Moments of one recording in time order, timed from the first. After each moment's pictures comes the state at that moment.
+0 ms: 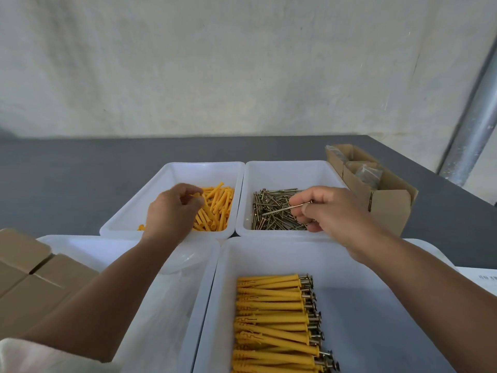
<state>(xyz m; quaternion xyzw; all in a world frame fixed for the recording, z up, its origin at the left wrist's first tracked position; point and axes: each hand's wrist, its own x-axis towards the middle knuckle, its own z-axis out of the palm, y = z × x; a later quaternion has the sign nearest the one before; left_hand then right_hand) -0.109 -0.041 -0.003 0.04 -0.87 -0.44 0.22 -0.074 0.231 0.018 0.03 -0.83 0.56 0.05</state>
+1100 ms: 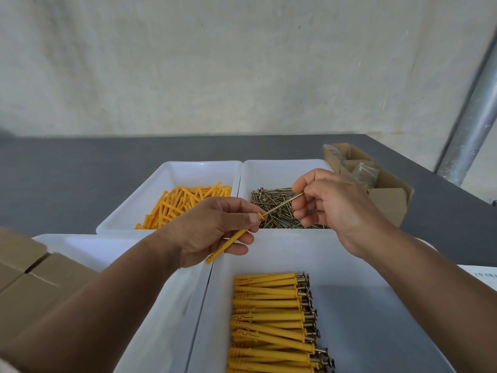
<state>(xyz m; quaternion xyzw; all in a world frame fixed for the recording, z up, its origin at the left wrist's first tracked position) -0.061 0.009 0.034 -0.12 -0.71 -0.66 -0.21 -0.063 0.225 0.039 0.05 -0.75 0.66 0.05</state>
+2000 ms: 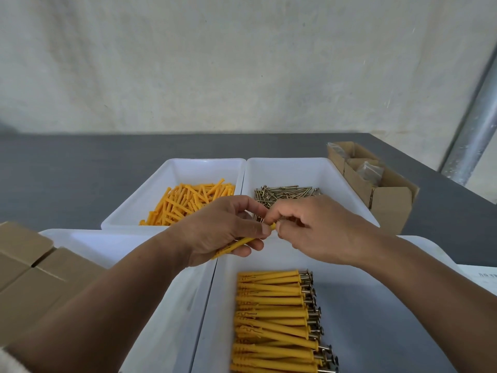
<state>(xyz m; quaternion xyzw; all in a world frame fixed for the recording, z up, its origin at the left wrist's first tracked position) -0.058 0.014 0.035 -0.13 -0.76 -0.61 -0.20 -0.041 0.209 0.040 0.24 -0.93 0.26 0.02</state>
